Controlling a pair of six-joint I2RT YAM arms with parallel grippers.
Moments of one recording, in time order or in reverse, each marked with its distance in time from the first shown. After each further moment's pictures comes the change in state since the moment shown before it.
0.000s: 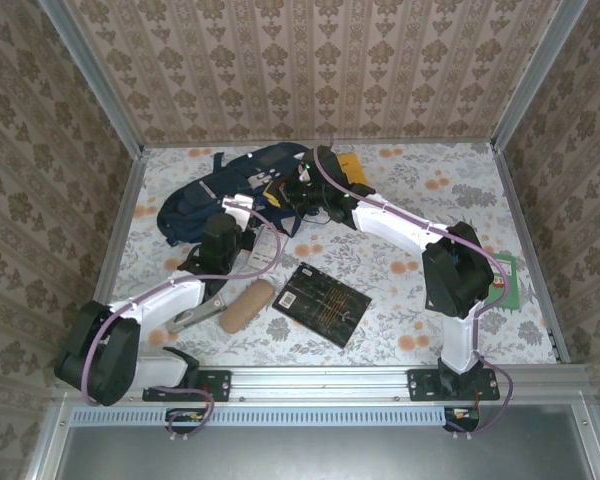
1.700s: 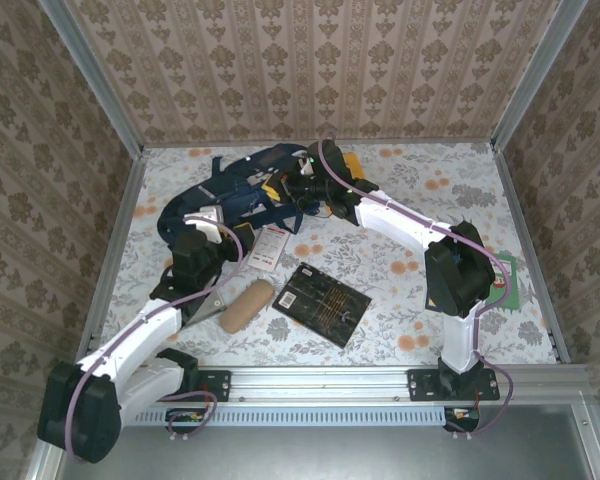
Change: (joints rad) left arm 0.108 -0.298 -0.141 -0.110 0.322 -0.531; right arm -0.021 -0.002 0.026 0.029 -0.060 0.053
